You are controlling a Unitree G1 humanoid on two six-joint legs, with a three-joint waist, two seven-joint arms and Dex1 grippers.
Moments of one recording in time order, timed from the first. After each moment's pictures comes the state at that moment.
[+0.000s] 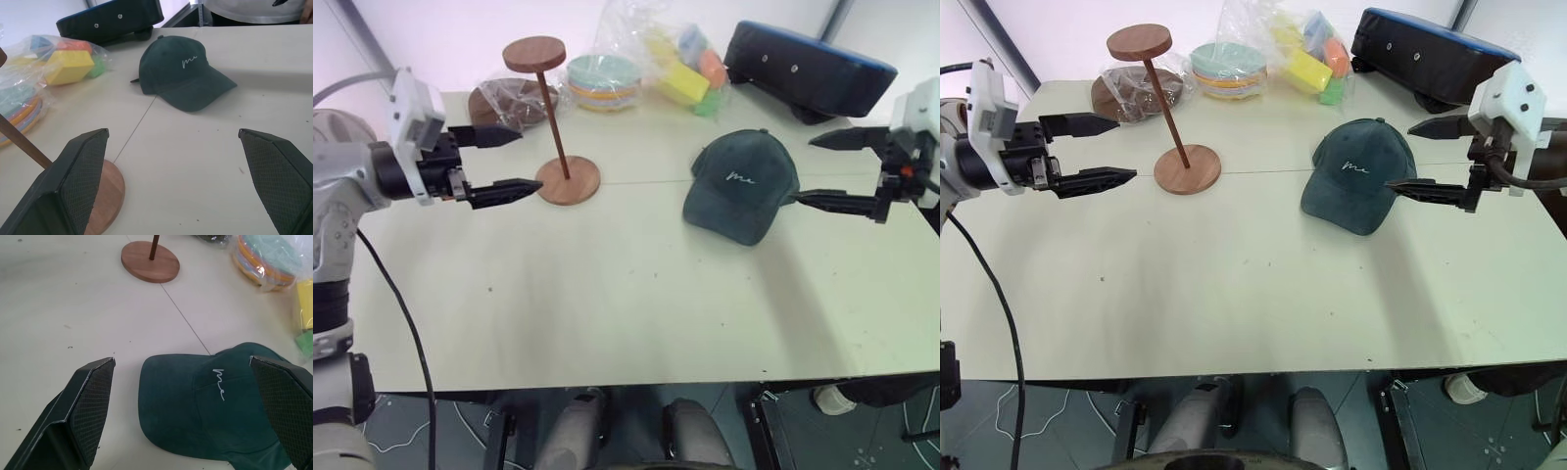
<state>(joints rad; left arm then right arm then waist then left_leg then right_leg) -0.68 0.93 0.17 -0.03 -0.58 0.56 -1.18 -0.60 -1.17 -0.19 -0.01 0.45 0.52 1.28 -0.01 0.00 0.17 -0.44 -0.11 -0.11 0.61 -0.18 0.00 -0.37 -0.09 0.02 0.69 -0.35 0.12</state>
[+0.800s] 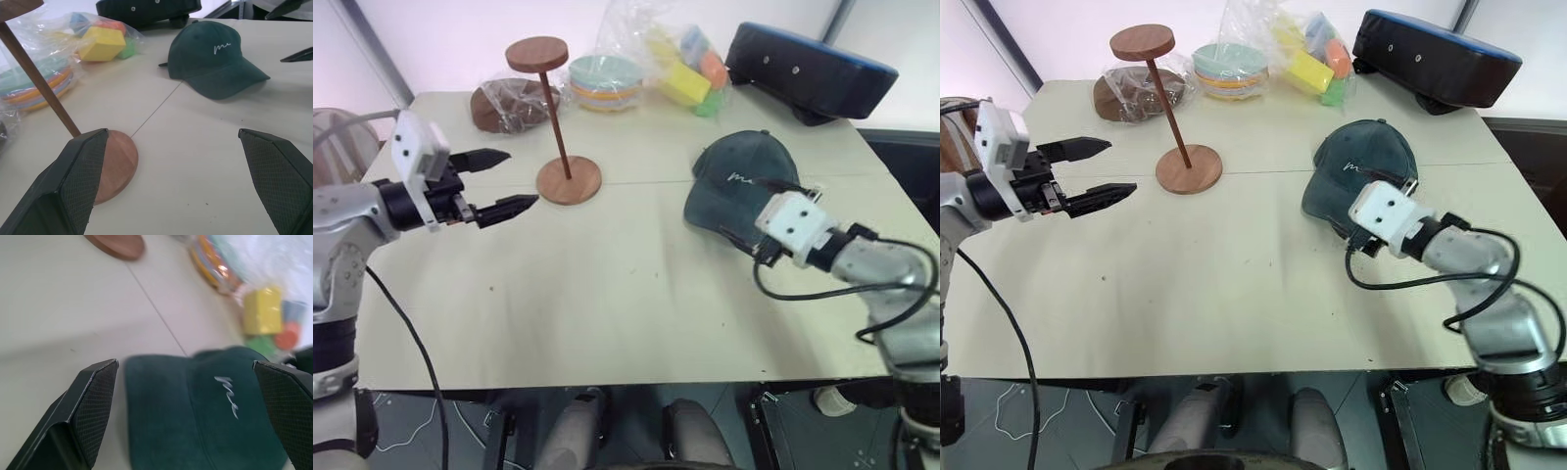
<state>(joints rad) -0.47 0.88 0.26 -0.17 -0.58 0.56 -0.98 -0.18 -0.76 -0.05 -0.43 -0.08 0.31 0.54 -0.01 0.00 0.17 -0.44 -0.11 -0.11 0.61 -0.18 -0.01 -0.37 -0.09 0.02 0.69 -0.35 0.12</state>
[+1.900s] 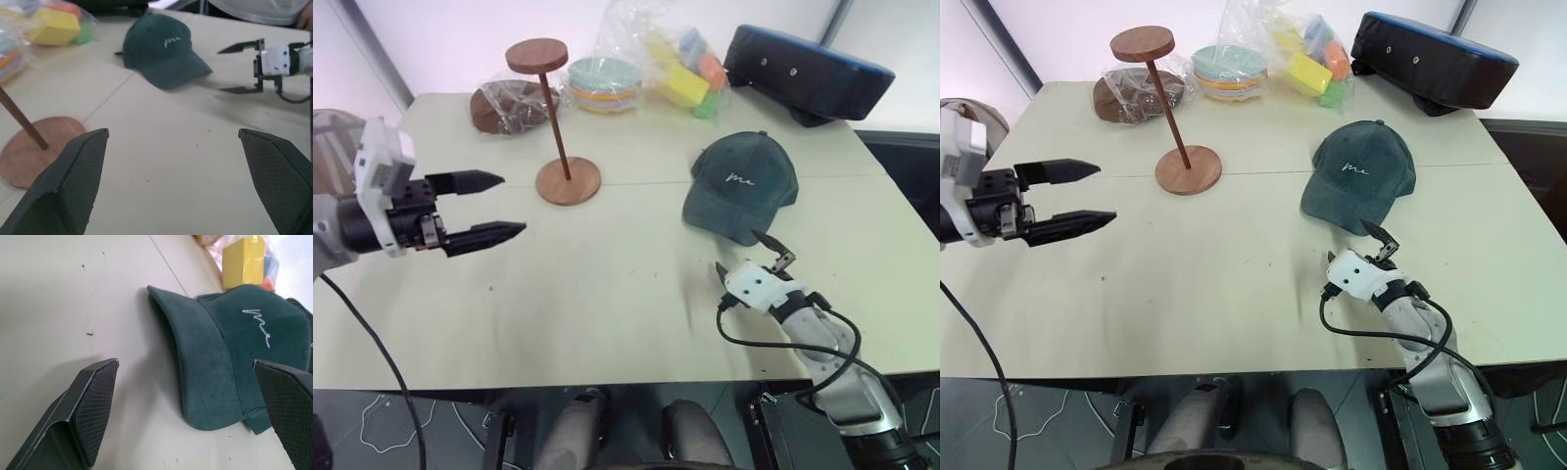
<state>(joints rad) -0.32 1.06 0.41 -0.33 -0.82 0.78 -1.09 0.04 -0.55 0.06 -0.26 -0.42 0.06 0.25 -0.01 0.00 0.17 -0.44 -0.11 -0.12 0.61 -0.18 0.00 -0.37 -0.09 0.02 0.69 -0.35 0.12</state>
